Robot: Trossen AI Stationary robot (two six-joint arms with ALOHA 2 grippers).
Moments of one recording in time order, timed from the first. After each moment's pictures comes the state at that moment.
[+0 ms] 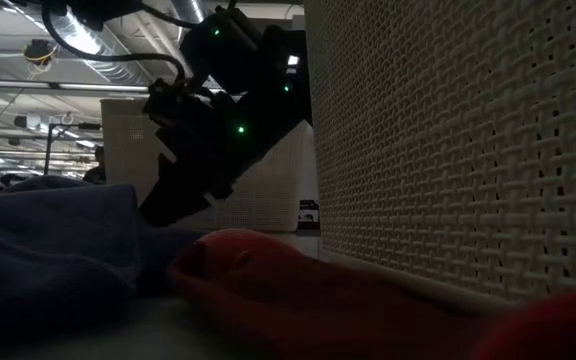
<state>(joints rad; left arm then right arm) -0.28 0.38 0.53 -0.24 -0.43 0.21 0.09 2.37 1.71 -0.06 -0.11 -0.06</state>
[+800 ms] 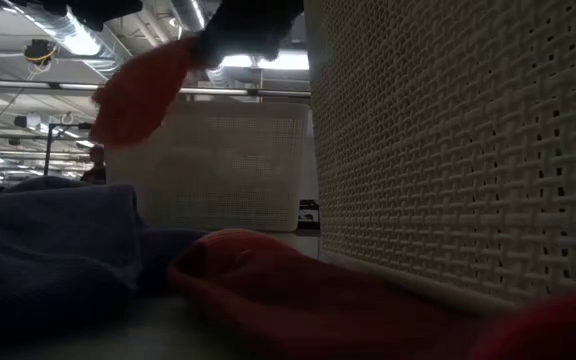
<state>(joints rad) -0.28 0.38 0.53 -0.25 -0.43 0.21 0.14 1.98 1.71 -0.38 0.05 -0.03</state>
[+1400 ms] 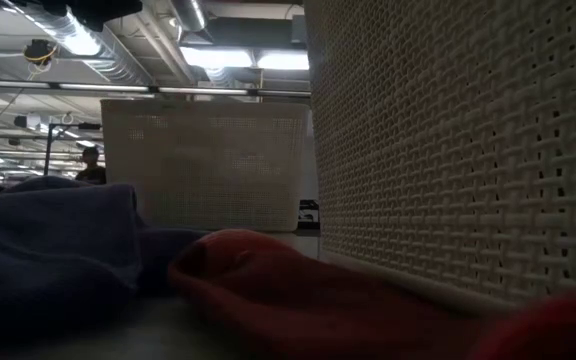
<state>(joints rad) -0.28 0.38 0.53 -0.25 -0.43 0.20 0.31 1.69 1.71 -0.67 0.16 0.22</state>
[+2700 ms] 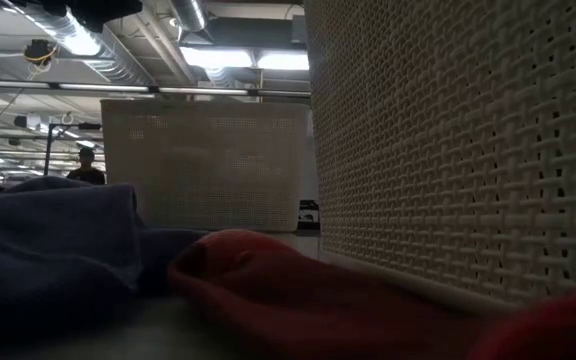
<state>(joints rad) -0.28 0.38 0.53 -0.25 -0.43 0.18 0.69 1.54 1.57 -1.42 0.17 1.50</state>
